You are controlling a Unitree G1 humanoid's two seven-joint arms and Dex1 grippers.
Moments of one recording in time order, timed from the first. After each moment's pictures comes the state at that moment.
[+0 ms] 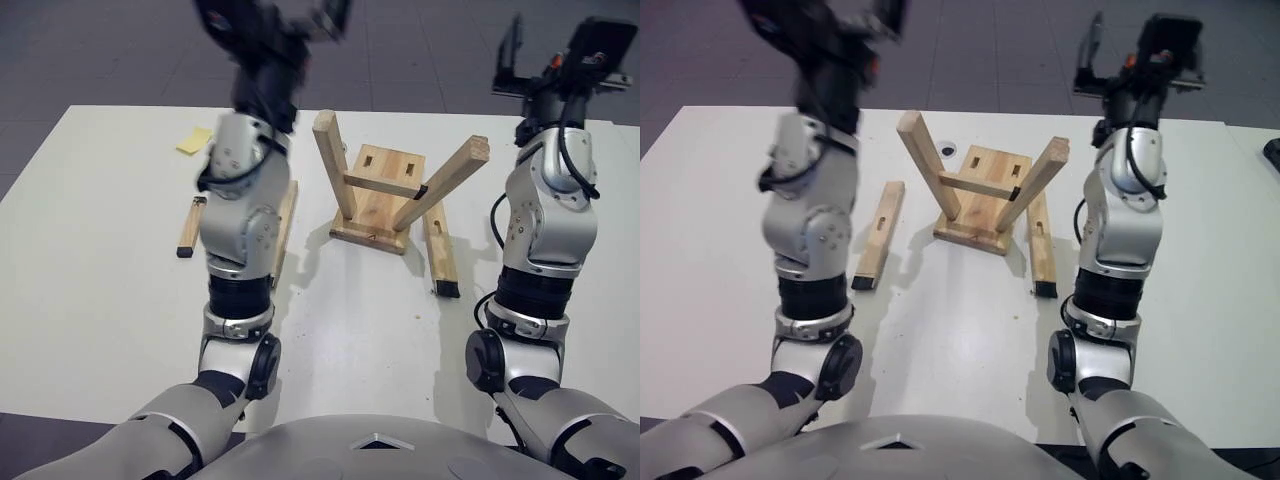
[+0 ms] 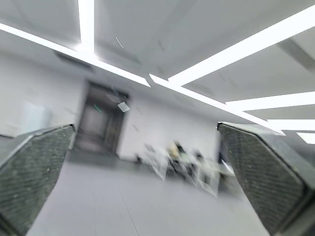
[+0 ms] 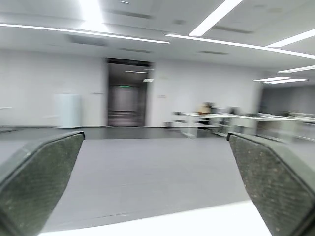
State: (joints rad) left arm -0.69 -0.08 0.12 -0.29 -0.29 0.24 0.09; right arm -0.57 -0.19 -0.33 -0.13 -0.01 0.38 -0.21
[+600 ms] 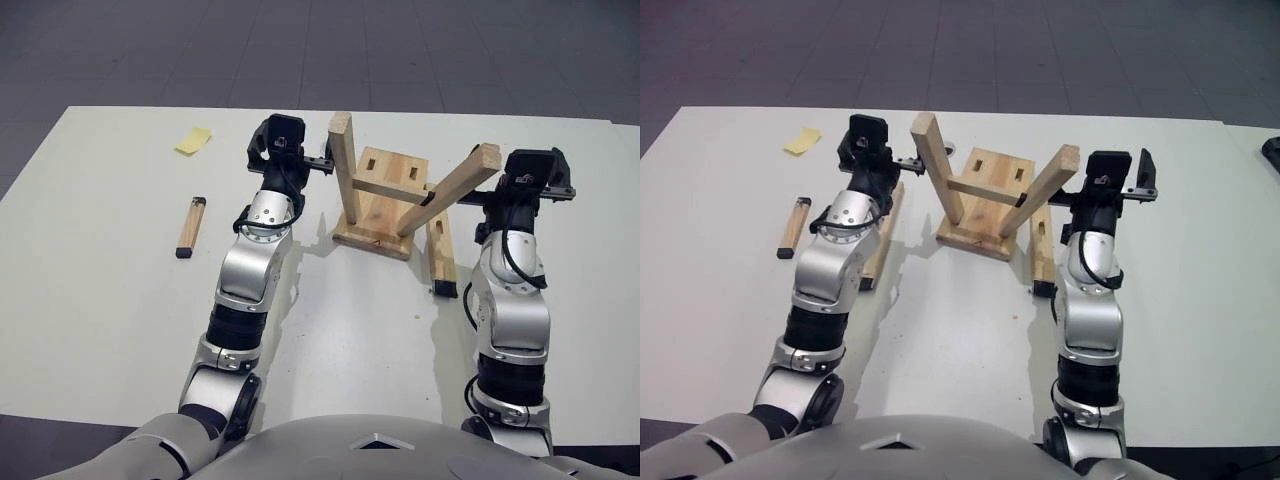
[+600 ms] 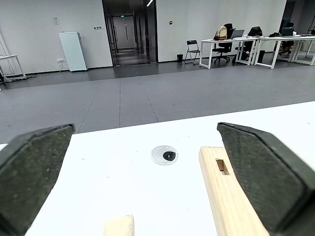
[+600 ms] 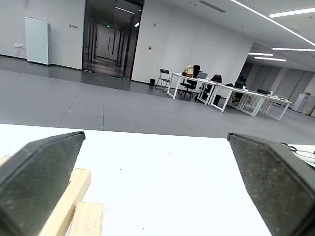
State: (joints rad) left arm -0.43 -0.02 -0.17 -0.13 -0.01 0.48 0.08; right arm -0.15 -0.07 -0.07 -0.42 -0.17 0.52 -0.21
